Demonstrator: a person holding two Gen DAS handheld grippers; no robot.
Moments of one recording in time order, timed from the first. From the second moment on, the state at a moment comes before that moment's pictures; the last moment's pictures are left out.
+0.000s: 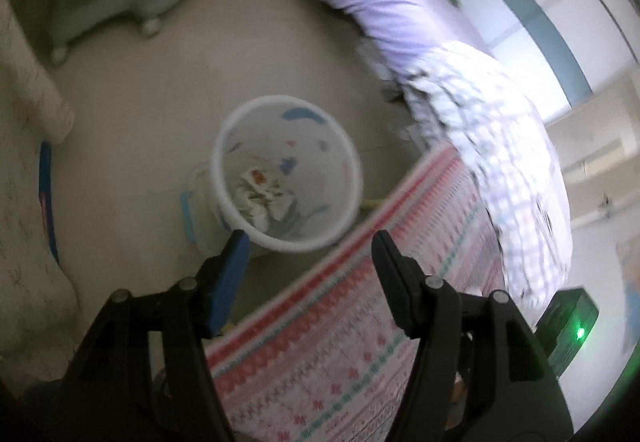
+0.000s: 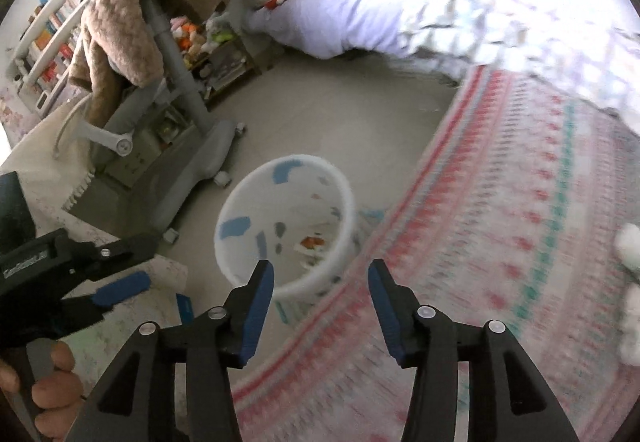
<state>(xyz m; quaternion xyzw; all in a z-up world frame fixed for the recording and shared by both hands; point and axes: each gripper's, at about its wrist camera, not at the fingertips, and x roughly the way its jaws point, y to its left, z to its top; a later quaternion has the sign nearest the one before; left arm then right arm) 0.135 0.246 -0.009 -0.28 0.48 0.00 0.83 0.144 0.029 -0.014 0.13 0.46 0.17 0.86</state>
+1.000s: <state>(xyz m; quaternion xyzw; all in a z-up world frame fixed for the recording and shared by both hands) 0.037 -0.133 -0.001 0.22 0.44 -0.31 0.81 -0.029 -0.318 0.033 0.26 0.39 -0.04 0.88</state>
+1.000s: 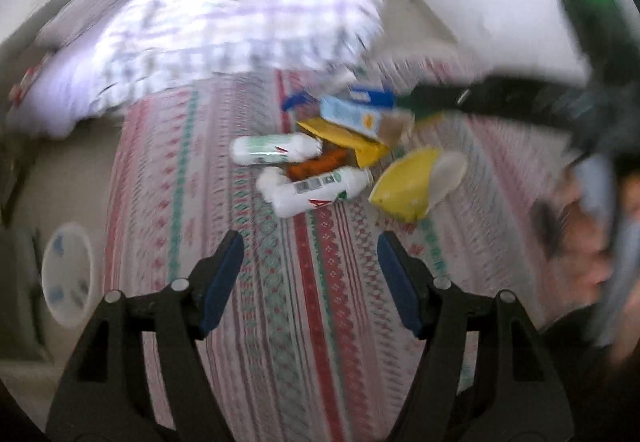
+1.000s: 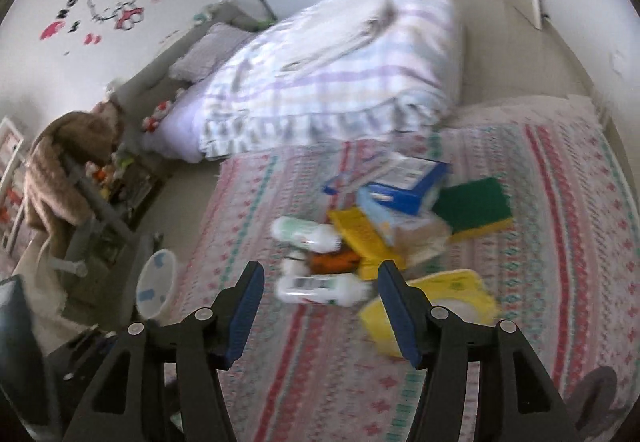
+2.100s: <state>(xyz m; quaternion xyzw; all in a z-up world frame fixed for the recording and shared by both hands) 0.105 -0.170 -0.066 0.16 0.55 -0.41 0.71 -0.008 -0.337 0.002 0.27 0.42 -0.07 0.86</state>
